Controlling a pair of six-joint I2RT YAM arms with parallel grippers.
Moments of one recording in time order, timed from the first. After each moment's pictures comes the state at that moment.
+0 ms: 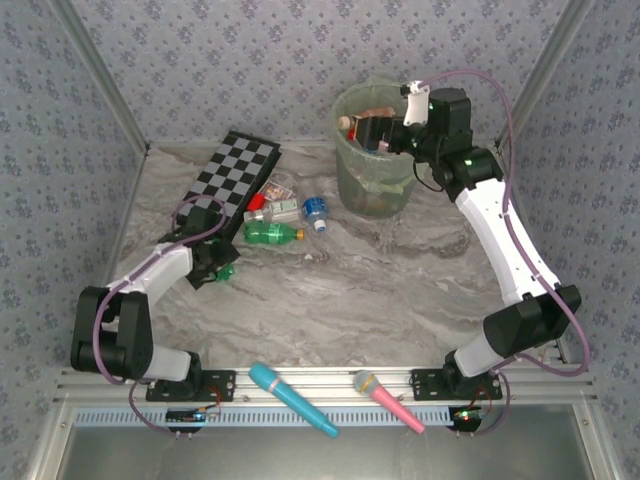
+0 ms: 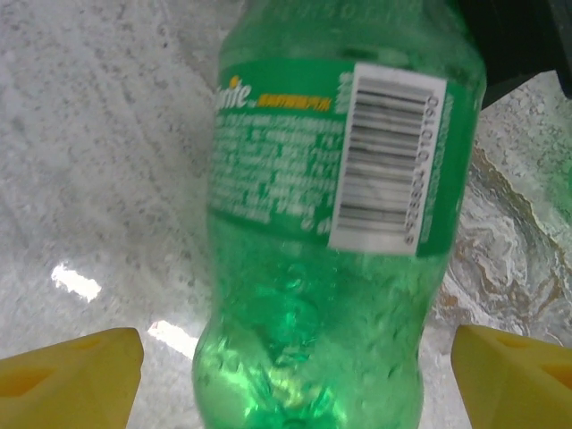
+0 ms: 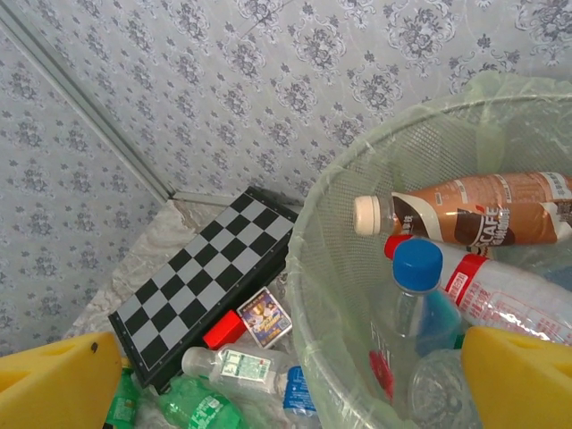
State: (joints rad) left arm -0.17 1.40 0.78 -0.59 -0.07 -0.83; right arm 0.31 1.53 1.72 -0.52 -0.26 0.26
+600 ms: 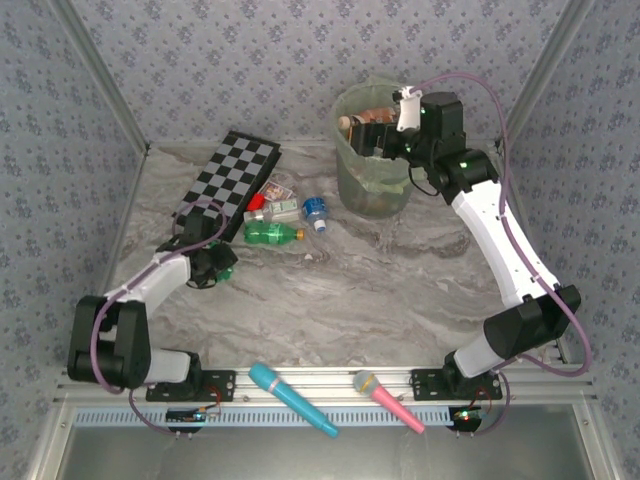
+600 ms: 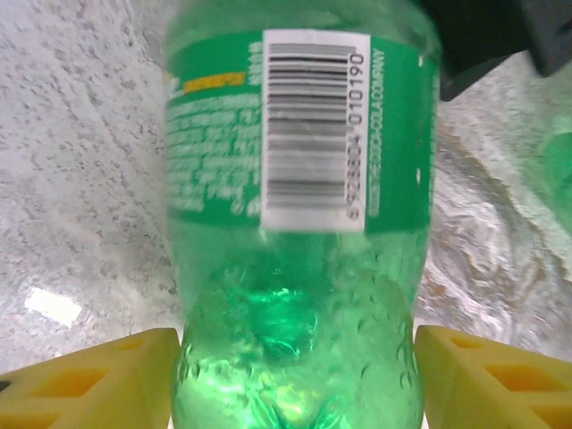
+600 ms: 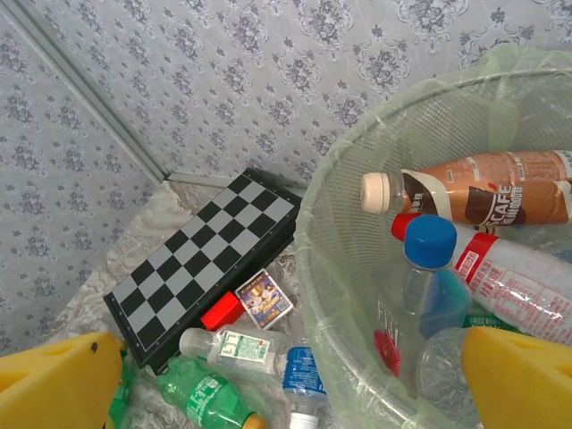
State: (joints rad) left arm -0.16 1.32 0.71 -0.51 -0.03 -0.78; right arm 0.35 1.52 1.71 -0.55 -0.23 0.25
